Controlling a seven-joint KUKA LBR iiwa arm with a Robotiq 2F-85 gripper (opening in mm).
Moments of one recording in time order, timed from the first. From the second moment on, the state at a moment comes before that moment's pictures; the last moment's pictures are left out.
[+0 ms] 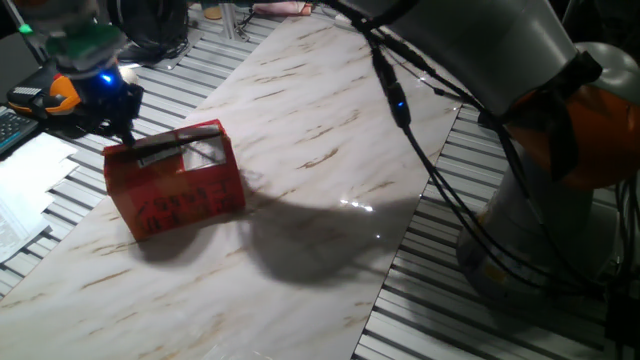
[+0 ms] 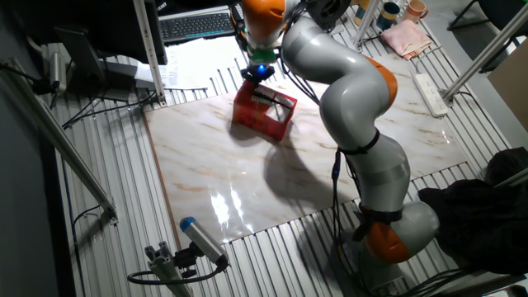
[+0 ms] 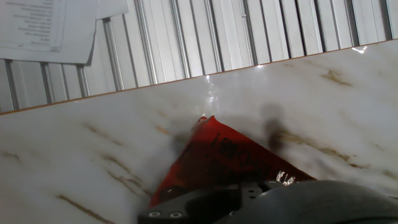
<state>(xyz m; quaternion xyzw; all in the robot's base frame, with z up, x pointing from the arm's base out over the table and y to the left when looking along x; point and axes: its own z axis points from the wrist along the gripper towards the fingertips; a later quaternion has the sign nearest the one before) 0.696 0.180 0.174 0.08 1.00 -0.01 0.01</state>
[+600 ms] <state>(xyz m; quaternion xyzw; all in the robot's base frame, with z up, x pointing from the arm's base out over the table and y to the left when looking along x) 0.688 0.199 0.159 0.10 0.99 -0.02 0.03</state>
